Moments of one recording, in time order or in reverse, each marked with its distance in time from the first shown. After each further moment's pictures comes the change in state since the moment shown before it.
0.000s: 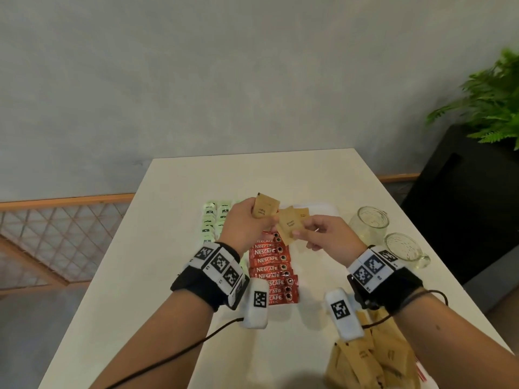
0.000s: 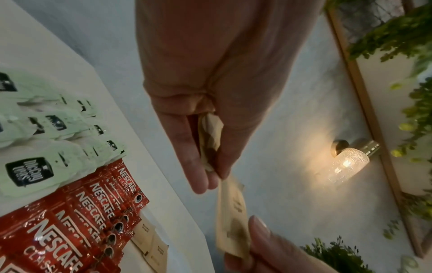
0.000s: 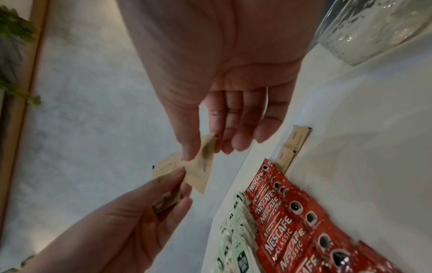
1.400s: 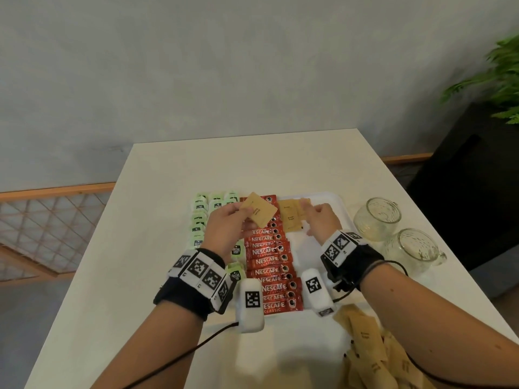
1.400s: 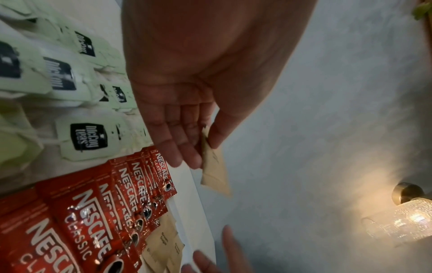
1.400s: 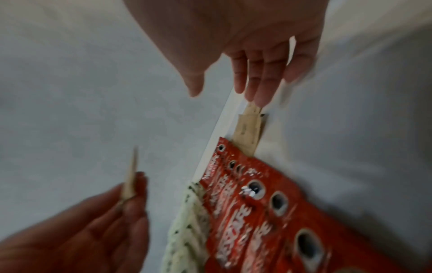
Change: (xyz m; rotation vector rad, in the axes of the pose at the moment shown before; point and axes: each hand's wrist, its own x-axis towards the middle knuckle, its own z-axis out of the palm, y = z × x) left_hand 0.039 -0.040 -0.018 -0.192 0.121 -0.212; right_hand 0.079 0.046 0.021 -0.176 0.313 0.378
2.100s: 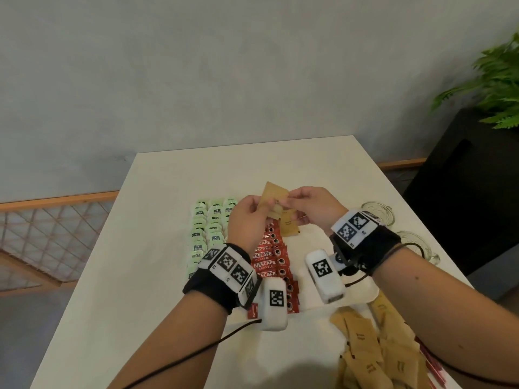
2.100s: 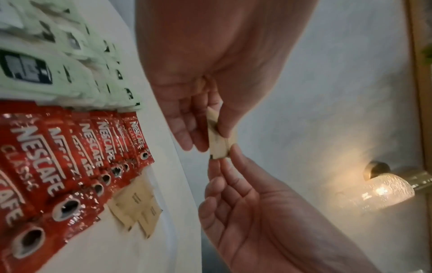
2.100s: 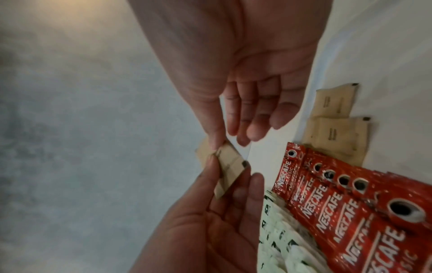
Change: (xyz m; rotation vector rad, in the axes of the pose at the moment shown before) left_hand -0.006 0.009 0.044 0.100 0.025 0.219; right_hand -0.025 -0.056 -0.033 0.308 -0.346 -0.237
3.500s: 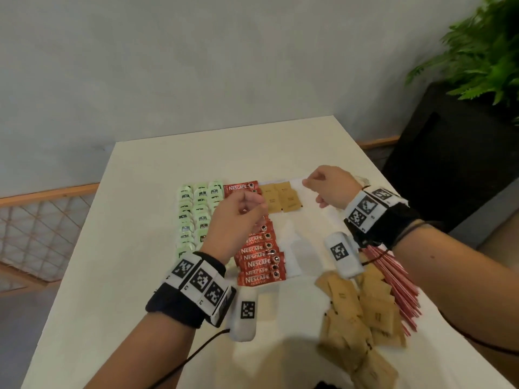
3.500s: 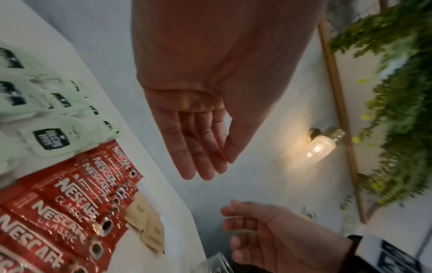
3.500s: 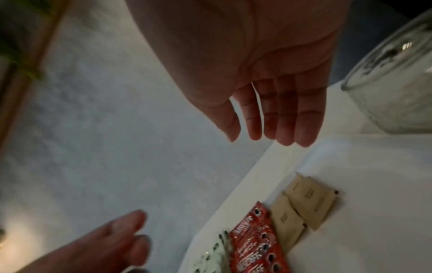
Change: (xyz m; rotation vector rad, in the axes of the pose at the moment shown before) left_hand -0.052 0.006 -0.021 0.093 -0.195 0.037; right_hand -0.043 -0.004 -0.044 -0.598 0.256 0.071
